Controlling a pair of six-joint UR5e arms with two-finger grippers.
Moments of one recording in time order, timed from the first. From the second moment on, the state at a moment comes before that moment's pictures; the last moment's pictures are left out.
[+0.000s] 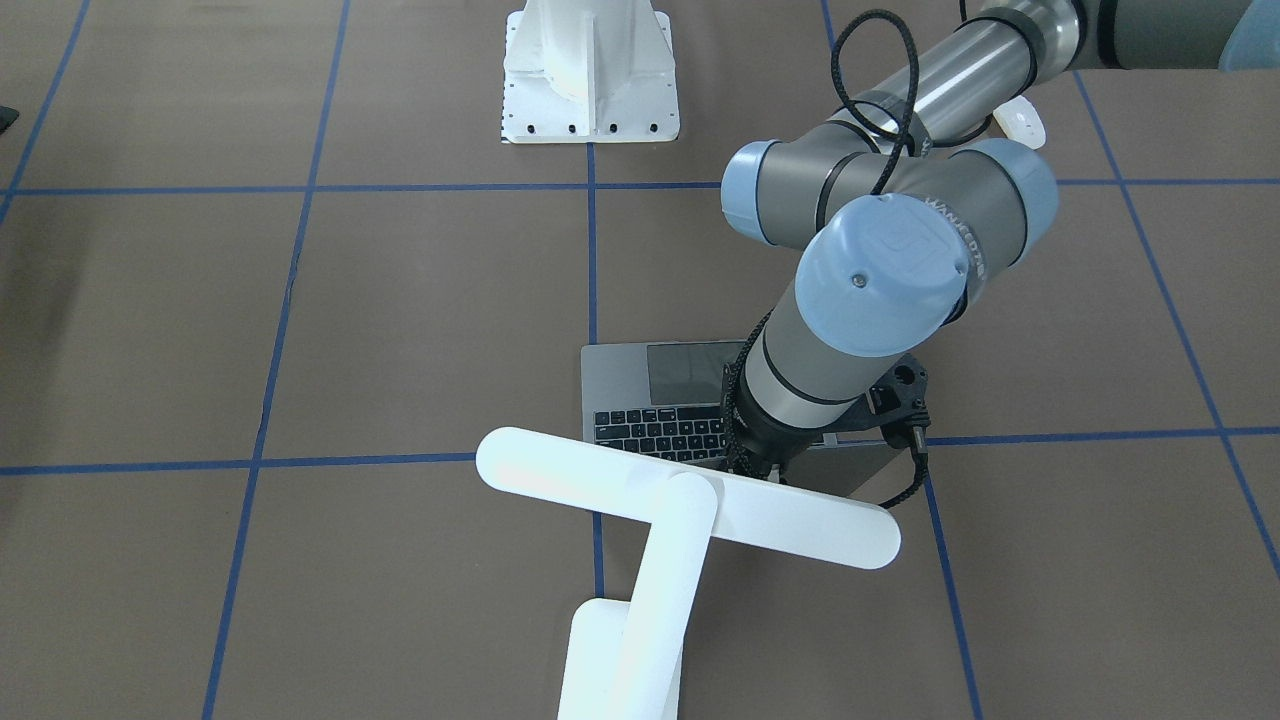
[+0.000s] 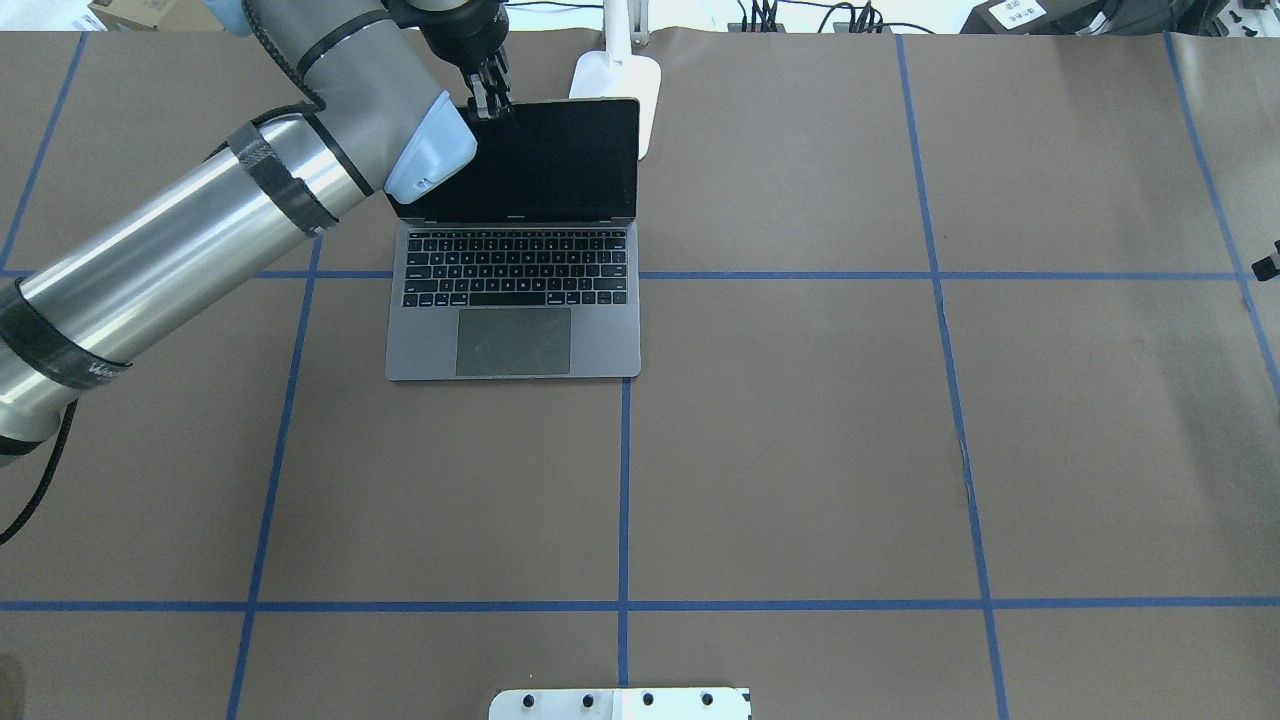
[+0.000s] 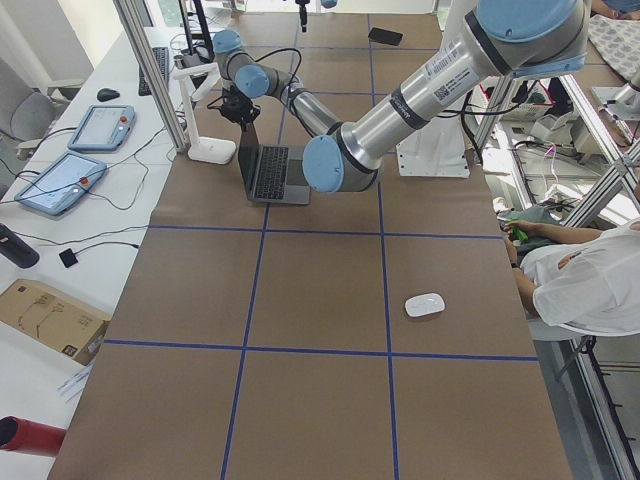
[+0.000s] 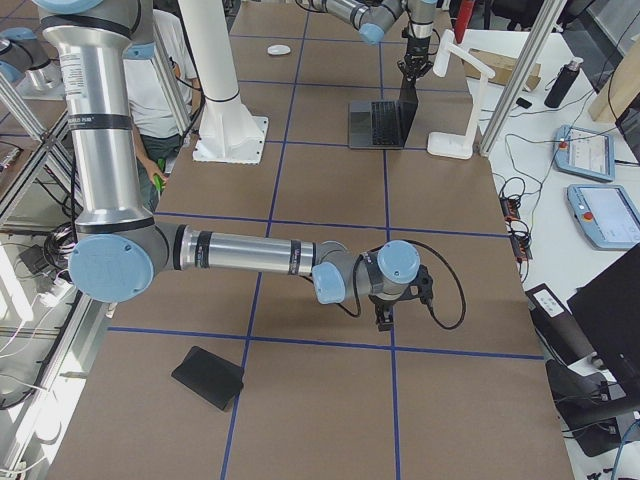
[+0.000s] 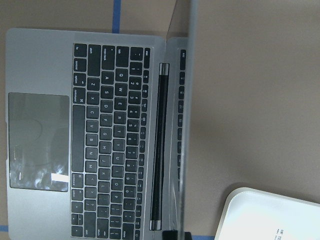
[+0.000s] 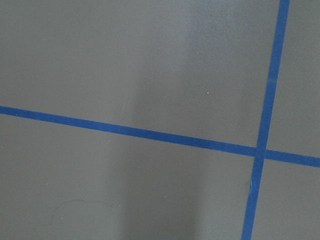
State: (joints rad) left arm -0.92 -2.58 -1.22 -1.63 -2.20 -2.59; right arm 1.41 -1.49 1.40 -1.26 2.48 0.13
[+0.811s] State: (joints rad) left arm -0.90 -2.59 -1.22 -1.65 -2.20 -2.61; right arm 1.41 -1.49 1.40 -1.26 2.48 0.13
